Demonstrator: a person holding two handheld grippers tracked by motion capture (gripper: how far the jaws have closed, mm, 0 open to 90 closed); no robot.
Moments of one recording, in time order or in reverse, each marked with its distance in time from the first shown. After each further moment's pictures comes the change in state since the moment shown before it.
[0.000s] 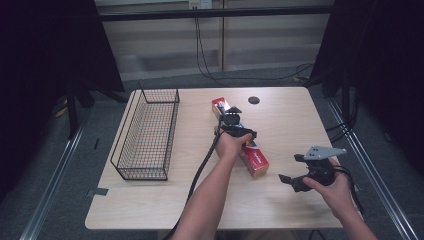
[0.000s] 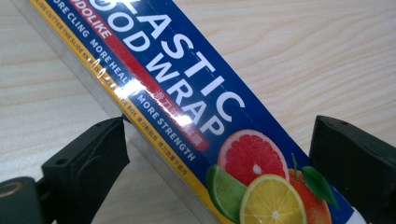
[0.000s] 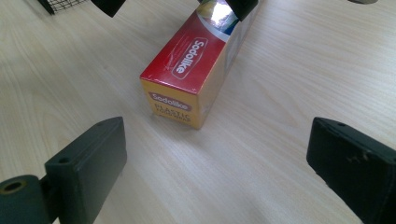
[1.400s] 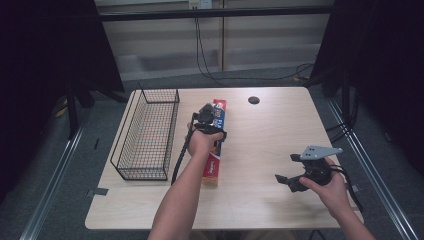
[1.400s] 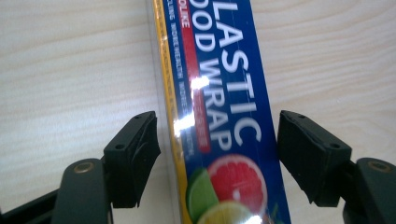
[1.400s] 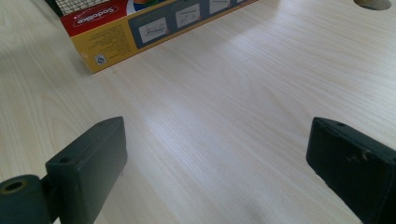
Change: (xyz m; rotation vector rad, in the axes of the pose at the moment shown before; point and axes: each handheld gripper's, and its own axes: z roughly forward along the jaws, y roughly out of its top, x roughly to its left) left arm 0.060 -0.002 -0.043 0.119 0.122 -0.029; right arm 0.006 0.006 0.004 -0.002 0.018 -0.009
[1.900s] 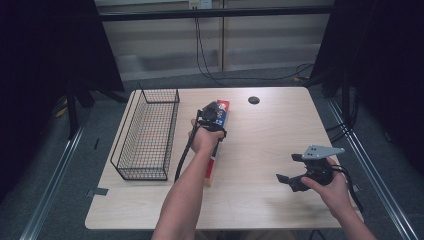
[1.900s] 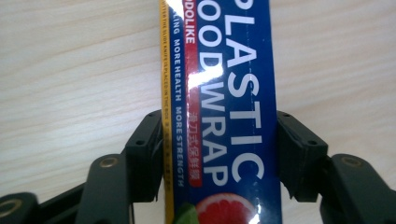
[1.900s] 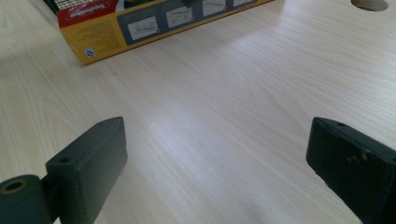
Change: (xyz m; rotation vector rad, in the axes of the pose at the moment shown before) left arm -0.006 0.010 0.003 0.085 0.089 0.069; right arm -0.001 -0.001 -0.002 -0.011 0.003 0.004
